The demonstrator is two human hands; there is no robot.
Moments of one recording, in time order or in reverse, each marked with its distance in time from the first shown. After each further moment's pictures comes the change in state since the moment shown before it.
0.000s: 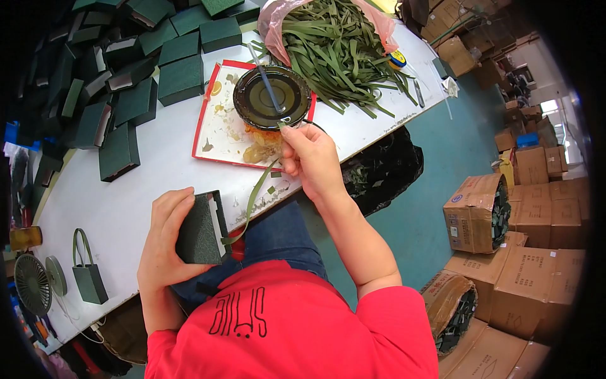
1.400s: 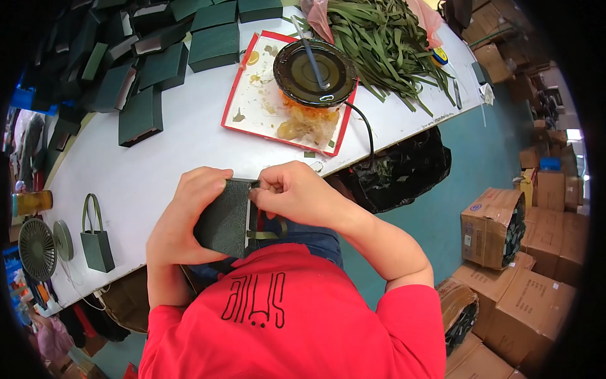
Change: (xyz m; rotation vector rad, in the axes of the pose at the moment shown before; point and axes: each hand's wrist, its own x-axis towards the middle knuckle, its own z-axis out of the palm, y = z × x) left_hand 0.001 -0.002 -0.004 -0.190 -0.067 0.073; right_hand -0.046 0.014 0.037 -0.638 -0.687 0.250
